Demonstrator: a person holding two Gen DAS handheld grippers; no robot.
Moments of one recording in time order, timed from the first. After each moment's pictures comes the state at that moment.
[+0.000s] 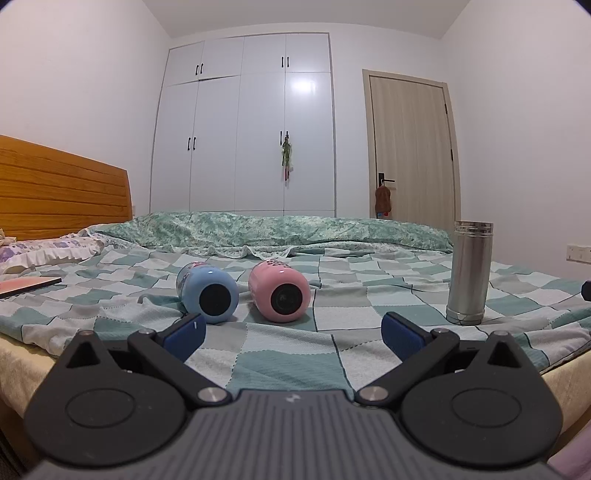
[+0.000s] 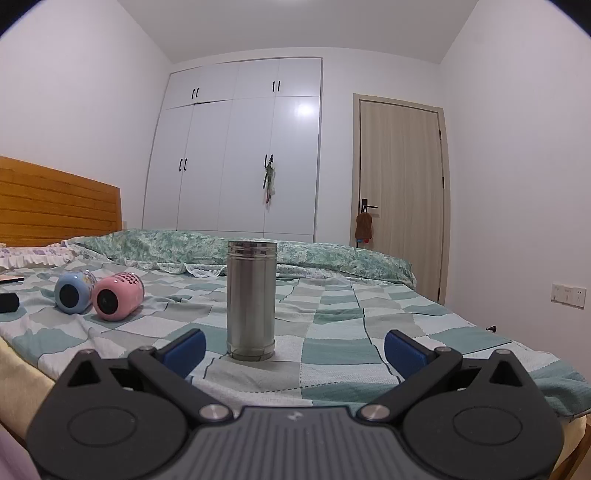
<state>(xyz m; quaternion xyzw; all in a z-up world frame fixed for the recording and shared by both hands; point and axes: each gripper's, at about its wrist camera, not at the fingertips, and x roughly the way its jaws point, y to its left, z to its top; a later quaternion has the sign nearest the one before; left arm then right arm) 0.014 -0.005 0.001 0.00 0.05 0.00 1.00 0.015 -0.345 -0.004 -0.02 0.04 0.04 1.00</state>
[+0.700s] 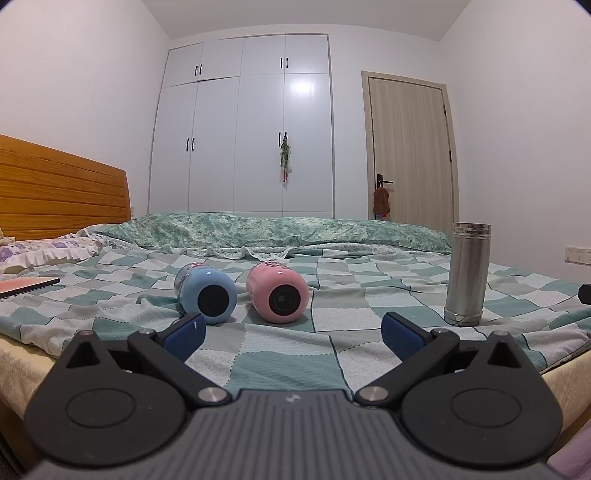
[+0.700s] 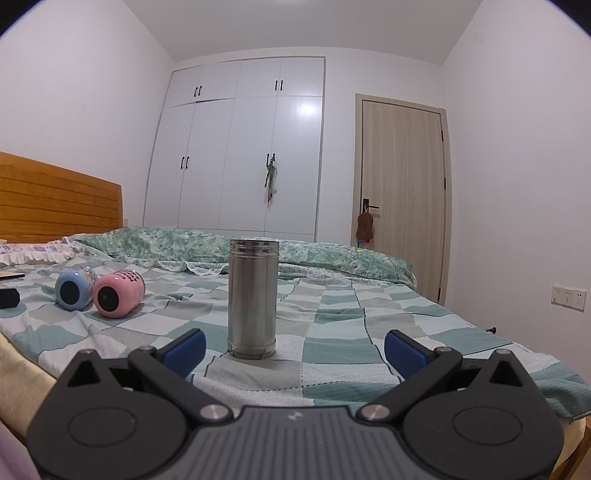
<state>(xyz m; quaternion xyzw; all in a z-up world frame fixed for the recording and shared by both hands) 0.013 -0.007 0.001 0.00 0.05 0.00 1.00 0.014 -0.345 -0.004 -0.02 0.04 0.04 1.00</state>
